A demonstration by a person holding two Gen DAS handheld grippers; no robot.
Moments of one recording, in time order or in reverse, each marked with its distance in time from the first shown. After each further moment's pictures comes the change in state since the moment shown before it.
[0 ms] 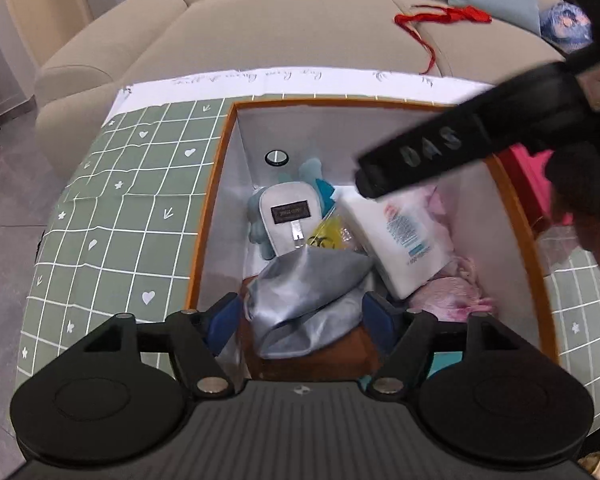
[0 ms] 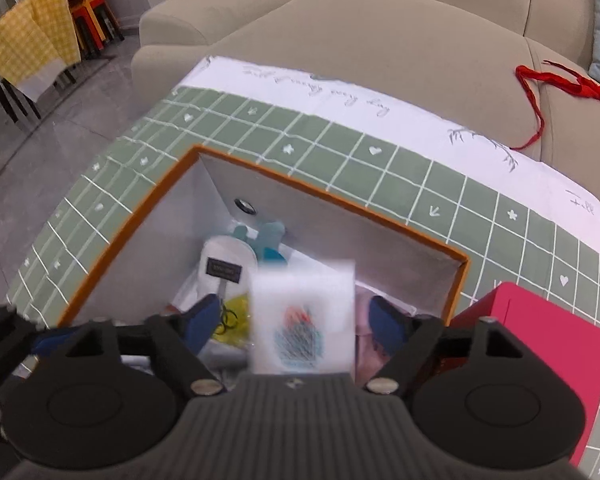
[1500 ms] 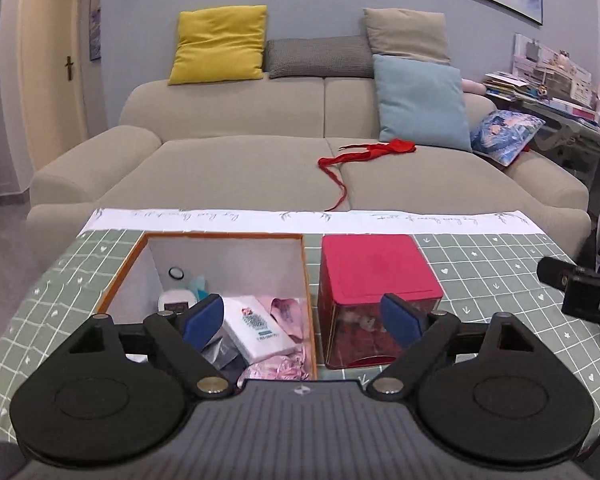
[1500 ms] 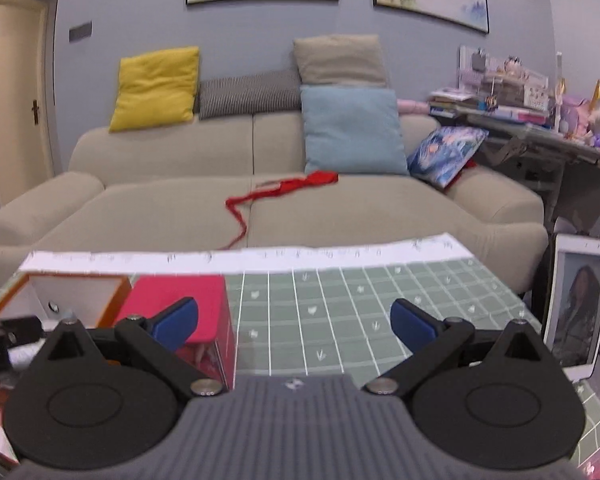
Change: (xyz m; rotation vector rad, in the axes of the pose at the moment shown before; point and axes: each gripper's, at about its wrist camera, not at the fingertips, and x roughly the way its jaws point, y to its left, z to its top) left arm -0.099 -0.122 -0.043 -0.008 -0.463 -0.069; right arm -0.198 -0.083 -0.237 0.349 -0.618 -0.545
